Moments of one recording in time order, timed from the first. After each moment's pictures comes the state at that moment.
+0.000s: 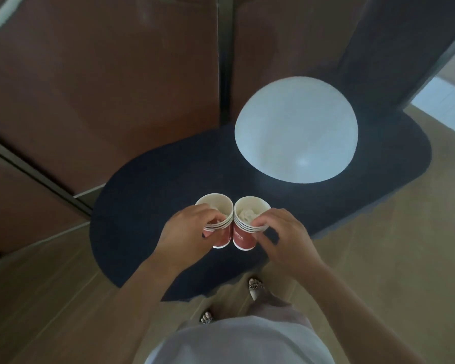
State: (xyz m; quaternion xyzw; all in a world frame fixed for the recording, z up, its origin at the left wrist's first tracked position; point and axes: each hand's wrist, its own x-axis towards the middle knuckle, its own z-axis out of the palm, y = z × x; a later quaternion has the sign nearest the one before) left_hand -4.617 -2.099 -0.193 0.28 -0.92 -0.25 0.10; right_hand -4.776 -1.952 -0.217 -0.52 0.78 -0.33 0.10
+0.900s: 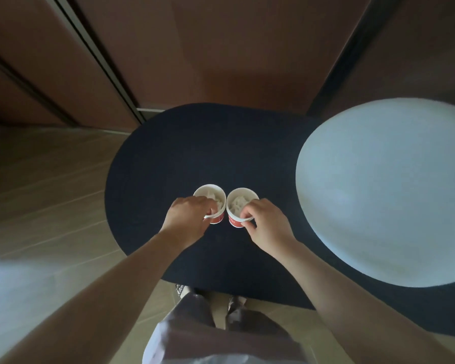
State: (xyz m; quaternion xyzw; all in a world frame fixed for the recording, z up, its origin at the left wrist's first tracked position) left_hand -4.693 -2.159 -0.307 0.56 -0.80 -0.21 0.00; right_hand -4.889 -2.125 -0.320 -0.73 0.63 -0.14 0.23
